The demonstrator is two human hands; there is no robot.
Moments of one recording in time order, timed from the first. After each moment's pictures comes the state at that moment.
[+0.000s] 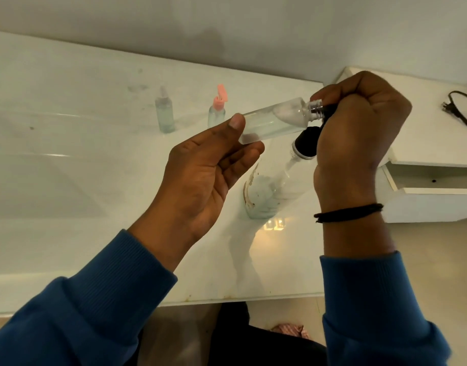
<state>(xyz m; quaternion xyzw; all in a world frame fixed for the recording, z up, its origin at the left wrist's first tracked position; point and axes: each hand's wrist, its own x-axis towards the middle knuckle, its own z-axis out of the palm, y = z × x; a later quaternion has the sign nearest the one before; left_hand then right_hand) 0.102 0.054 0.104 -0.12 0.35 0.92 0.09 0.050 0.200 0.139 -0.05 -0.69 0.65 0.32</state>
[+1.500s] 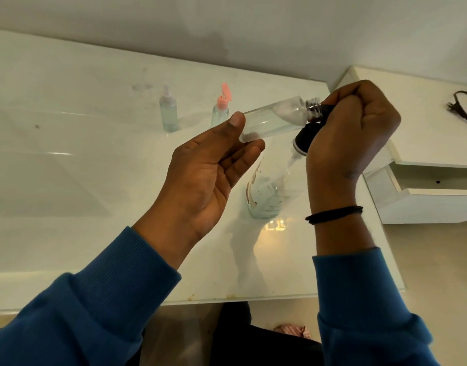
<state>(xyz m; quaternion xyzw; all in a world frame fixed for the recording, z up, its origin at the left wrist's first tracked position) 0.102 0.052 0.101 -0.14 0.33 0.93 0.10 0.057 0.186 0.129 -0.05 -0.68 0.64 0.36</state>
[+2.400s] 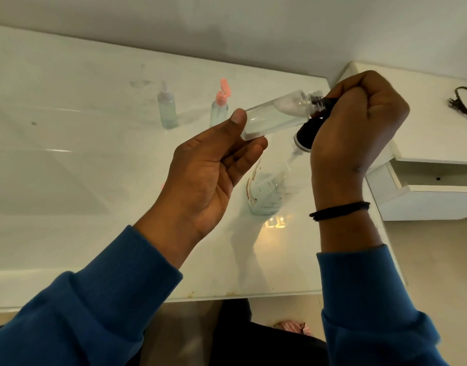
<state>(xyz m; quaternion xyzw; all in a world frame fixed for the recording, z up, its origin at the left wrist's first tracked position) 0.103 0.056 0.100 -0.15 0.32 0.93 0.11 0.052 0.191 0.130 -0.05 -0.70 0.60 0.38</state>
